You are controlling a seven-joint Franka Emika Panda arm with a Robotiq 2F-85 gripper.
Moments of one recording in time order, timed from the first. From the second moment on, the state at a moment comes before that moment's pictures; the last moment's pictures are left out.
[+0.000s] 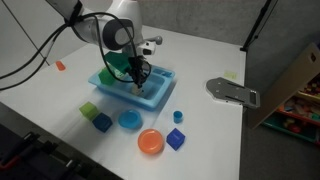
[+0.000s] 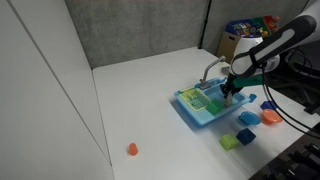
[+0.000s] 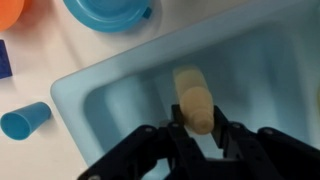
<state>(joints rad) -0.01 0.67 -0.12 -1.96 0.05 2.57 0.25</state>
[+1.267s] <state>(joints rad) 0.02 0.53 -0.11 -1.96 0.05 2.50 0.25</state>
